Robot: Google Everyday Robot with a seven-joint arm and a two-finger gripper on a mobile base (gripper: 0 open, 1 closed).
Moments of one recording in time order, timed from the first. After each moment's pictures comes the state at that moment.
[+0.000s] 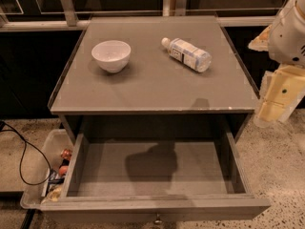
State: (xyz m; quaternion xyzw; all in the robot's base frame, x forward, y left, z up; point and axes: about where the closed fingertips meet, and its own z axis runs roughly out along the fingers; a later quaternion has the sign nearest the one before) arm 0.438 -0.217 0.976 -0.60 0.78 -0.03 0.16
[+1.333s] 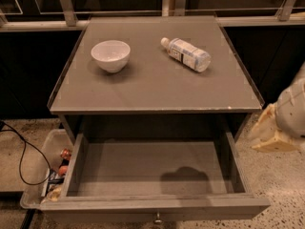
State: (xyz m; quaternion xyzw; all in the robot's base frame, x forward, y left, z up) arm 0.382 -0.238 0.875 -0.60 0.78 0.02 0.17
